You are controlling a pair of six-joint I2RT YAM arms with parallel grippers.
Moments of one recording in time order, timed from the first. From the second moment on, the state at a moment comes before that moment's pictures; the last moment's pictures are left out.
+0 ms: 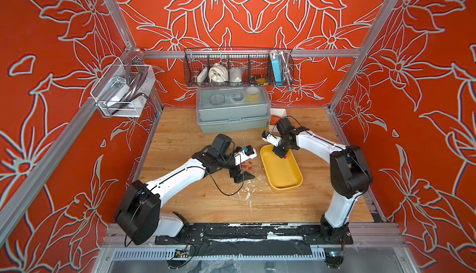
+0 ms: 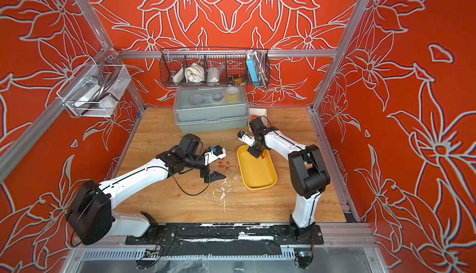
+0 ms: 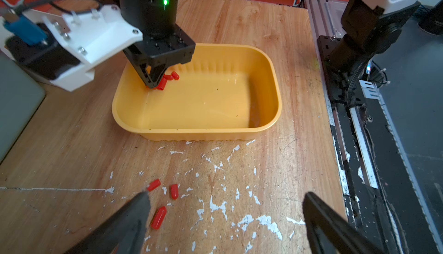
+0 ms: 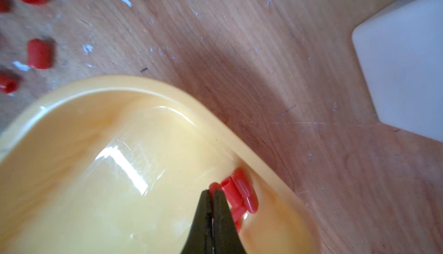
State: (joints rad) left arm -0.55 1.37 0.89 -0.29 0.66 0.49; right arm 0.43 1.80 1.29 -0.69 -0.06 -0.57
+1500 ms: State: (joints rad) left arm -0.15 1.17 0.78 -0.66 0.56 0.78; right arm 0.75 2.14 1.67 -0.82 -0.45 -0.41
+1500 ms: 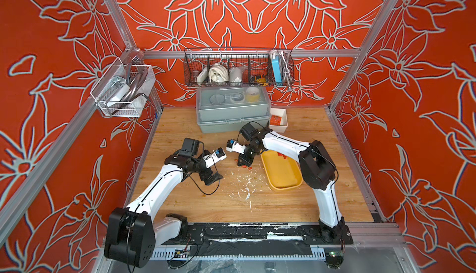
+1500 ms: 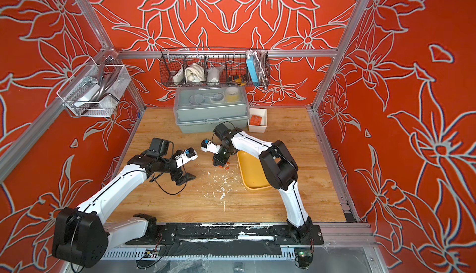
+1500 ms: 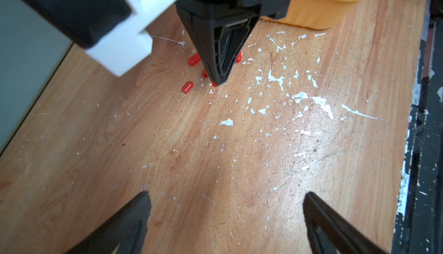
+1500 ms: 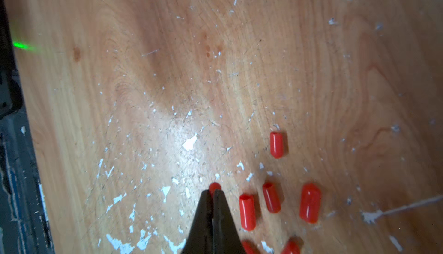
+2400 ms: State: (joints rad) left arm -0.30 1.20 0.82 -0.65 0.65 0.70; right arm 0.64 1.76 1.46 -0.86 -0.32 -0.50
